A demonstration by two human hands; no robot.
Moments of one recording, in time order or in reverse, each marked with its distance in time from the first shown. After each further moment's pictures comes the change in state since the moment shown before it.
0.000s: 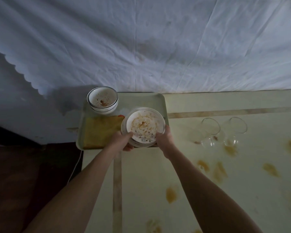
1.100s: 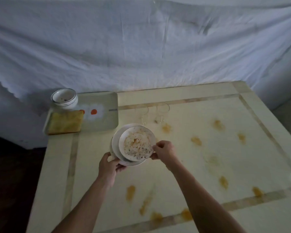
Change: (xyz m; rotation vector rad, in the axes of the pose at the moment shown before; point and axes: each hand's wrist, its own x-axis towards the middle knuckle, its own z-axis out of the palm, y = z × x) left_hand -0.232 -0.081 0.208 -0.540 0.089 0.049; right_hand -0.143 0.096 -0.287 0.010 -0.042 -0.064
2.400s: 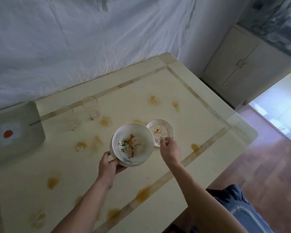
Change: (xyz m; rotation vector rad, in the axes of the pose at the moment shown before) left_hand -0.039 -0.108 0.166 0.367 -0.334 -0.080; right_hand -0.042 0.127 -0.196 -0.131 0.591 0.173
